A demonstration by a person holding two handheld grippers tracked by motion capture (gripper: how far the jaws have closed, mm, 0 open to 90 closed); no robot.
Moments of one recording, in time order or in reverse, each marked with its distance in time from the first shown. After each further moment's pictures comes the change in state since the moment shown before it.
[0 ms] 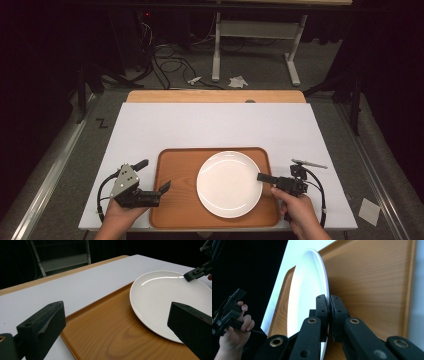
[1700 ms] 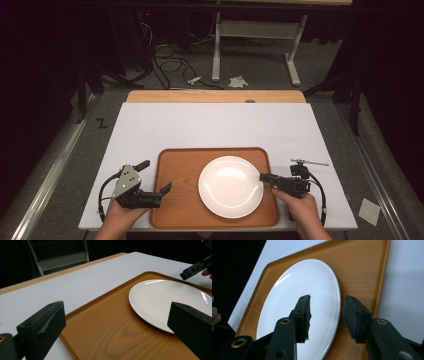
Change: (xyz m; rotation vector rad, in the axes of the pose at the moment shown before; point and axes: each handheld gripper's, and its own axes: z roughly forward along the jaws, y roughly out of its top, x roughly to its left) left arm -0.002 0.000 0.002 0.019 -0.011 0.017; right arm 0.005 0.002 -0.006 0.001 -0.167 -0.168
